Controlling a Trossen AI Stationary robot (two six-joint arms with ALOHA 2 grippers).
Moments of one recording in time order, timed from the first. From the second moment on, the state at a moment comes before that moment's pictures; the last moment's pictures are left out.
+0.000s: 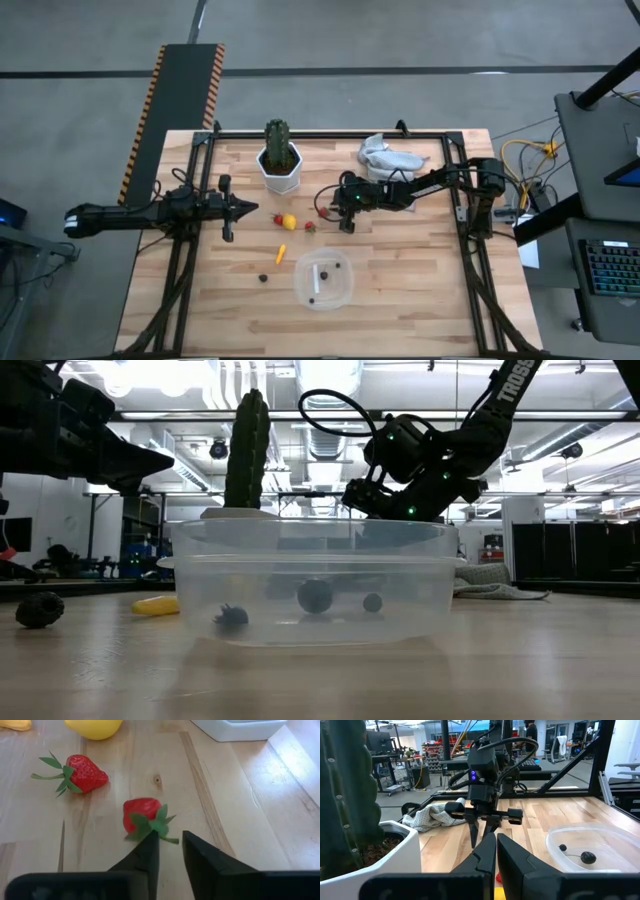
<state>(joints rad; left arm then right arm) 0.09 0.22 0.00 0.15 -0.04 0.06 -0.17 1.86 0.85 0.30 0.00 -0.05</state>
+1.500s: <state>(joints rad) 0.09 0.22 0.00 0.15 -0.04 0.06 -0.07 1.79 0.85 0.29 0.04 -0.26</state>
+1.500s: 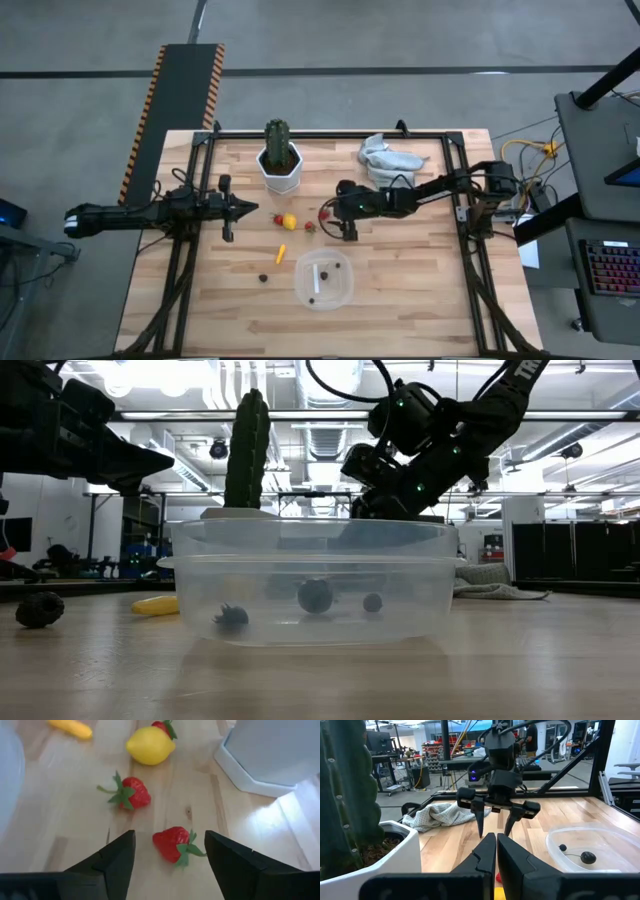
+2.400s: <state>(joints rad) 0.09 0.22 0.00 0.15 -0.04 0.06 -0.08 1.86 0.89 0.28 0.01 -0.41</state>
